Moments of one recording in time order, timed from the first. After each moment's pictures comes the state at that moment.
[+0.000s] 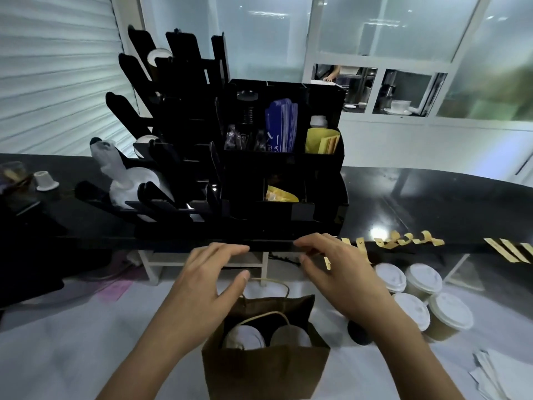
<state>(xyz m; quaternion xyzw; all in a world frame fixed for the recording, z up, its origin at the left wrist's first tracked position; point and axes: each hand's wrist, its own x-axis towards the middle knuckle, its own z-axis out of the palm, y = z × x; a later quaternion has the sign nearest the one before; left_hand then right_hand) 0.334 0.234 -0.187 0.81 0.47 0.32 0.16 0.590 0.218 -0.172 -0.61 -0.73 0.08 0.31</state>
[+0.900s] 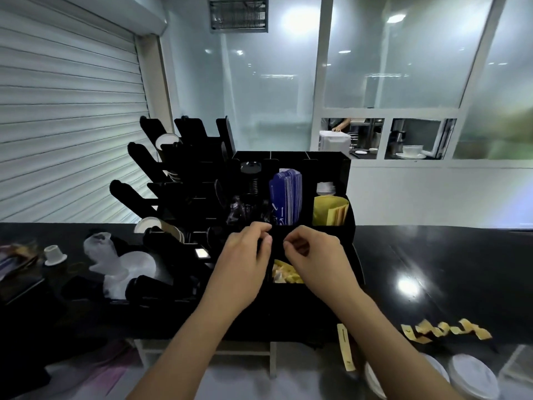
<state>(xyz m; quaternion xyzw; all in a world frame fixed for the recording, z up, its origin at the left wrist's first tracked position) 0.418 0.393 -0.102 0.78 0.47 0.41 0.10 0.591 0.380 -0.102 -0.58 -0.68 0.08 0.44</state>
